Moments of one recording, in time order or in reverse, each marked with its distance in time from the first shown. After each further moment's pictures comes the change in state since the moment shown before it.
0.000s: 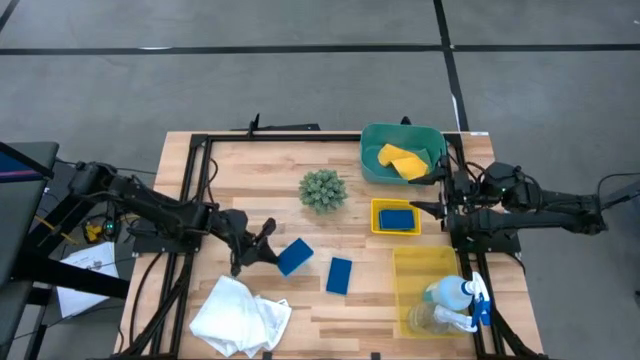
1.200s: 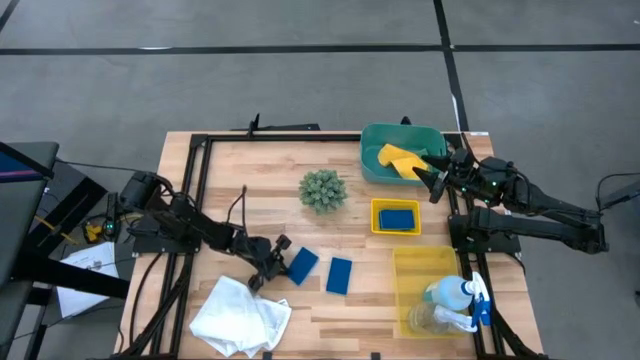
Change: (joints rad) left arm -0.084 0.569 0.002 0.354 -0.169 -0.258; right arm -0.206 -0.020 0.000 -0.190 0.336 0.326
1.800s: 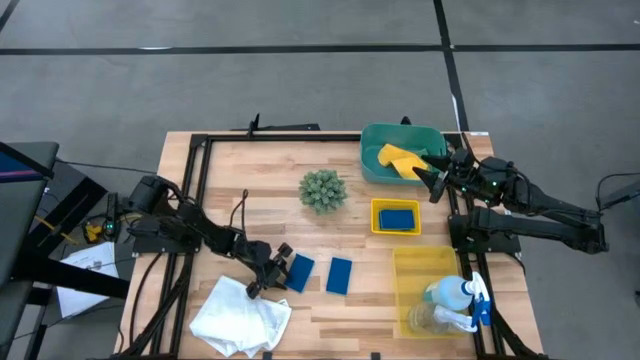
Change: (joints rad) left arm -0.037 0.083 0.002 0.132 0.104 -0.058; right arm 0.000 0.000 0.000 0.004 0.000 0.000
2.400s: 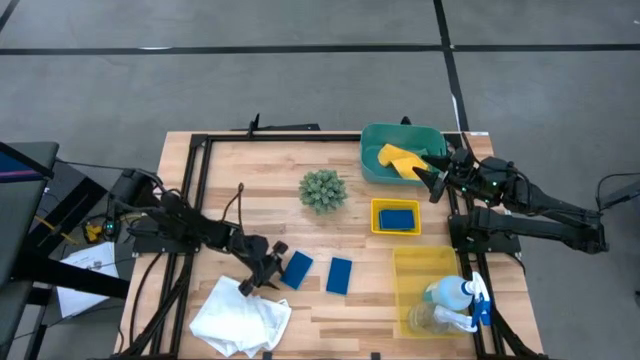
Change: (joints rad) left arm 0.033 -0.182 0.000 -0.179 0.102 -0.104; right arm 0.000 0.000 0.000 0.001 0.000 0.000
